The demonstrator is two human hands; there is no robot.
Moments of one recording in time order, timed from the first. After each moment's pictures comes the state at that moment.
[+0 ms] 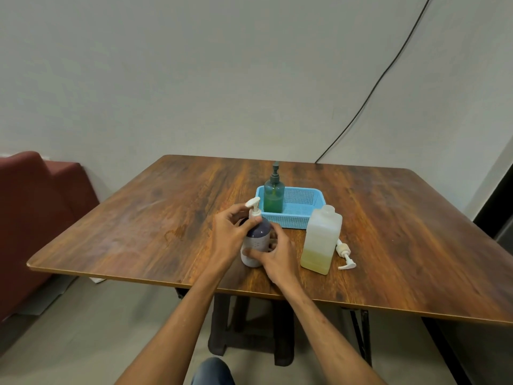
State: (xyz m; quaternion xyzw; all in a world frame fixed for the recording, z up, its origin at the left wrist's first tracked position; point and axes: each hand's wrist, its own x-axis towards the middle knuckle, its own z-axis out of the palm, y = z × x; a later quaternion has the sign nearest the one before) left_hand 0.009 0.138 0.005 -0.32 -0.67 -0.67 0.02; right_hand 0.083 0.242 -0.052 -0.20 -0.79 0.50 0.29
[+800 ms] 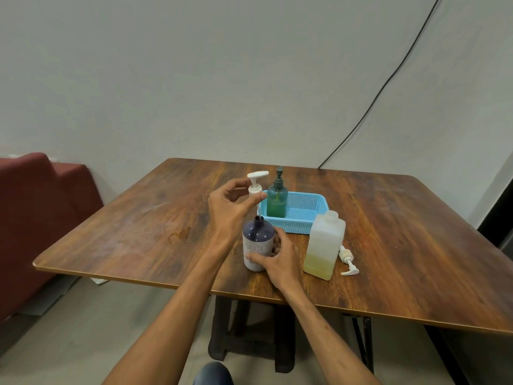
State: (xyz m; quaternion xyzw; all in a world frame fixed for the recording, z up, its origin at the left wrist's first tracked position) left_hand 0.011 0.140 0.062 -0.30 -0.61 -0.73 0.08; right_hand 0.081 0.244 -0.055 -0.20 -0.79 0.50 0.30
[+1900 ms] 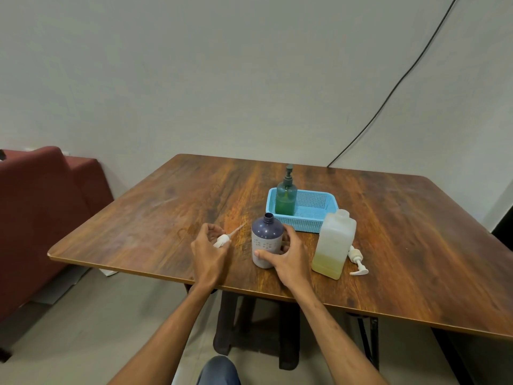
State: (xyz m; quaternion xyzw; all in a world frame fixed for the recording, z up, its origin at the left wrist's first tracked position) left_hand -0.023 0.085 -0.060 -0.17 -0.77 -0.60 0.12; right_hand 0.082 0.245 -0.055 -0.20 -0.80 0.49 0.29
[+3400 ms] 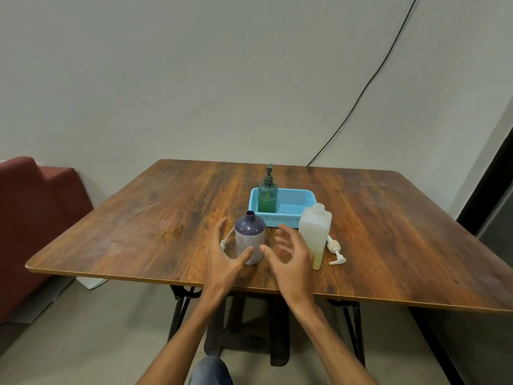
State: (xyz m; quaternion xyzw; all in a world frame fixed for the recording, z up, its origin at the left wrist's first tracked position) left_hand 0.041 0.109 -0.042 -0.28 -0.74 -0.61 0.06; right_hand 0.150 0.227 -0.030 -0.17 -0.75 0.46 0.44
